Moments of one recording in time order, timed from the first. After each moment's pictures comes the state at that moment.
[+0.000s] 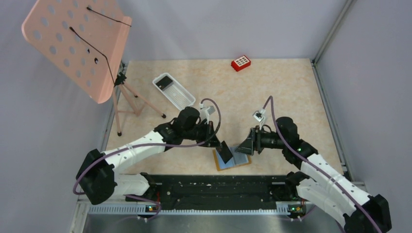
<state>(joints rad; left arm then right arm) -0.79 1.25 0.81 -0.21 0.53 -0.68 0.51 0.79 0.44 -0.11 -0.78 0.59</state>
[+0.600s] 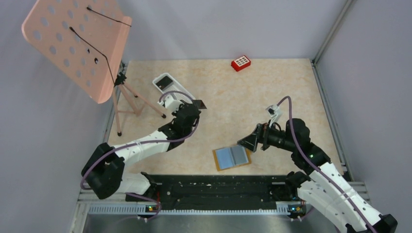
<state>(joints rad) -0.77 1.28 0.71 0.18 -0.68 -1.10 0.51 0.59 0.55 -0.30 -0.50 0.58</state>
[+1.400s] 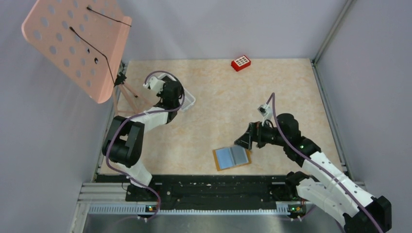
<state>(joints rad) -0.35 1.66 0.94 0.35 -0.64 -1.00 0.51 0.76 0.55 -0.27 -0.50 0.50</state>
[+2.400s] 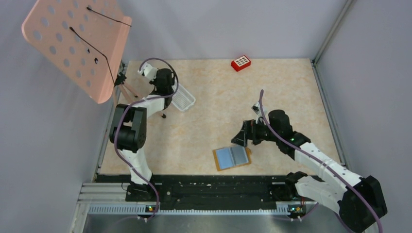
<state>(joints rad) -0.20 1.88 1.18 0.40 -0.57 -0.82 0.50 0.95 0.54 -0.16 -0.50 0.45</state>
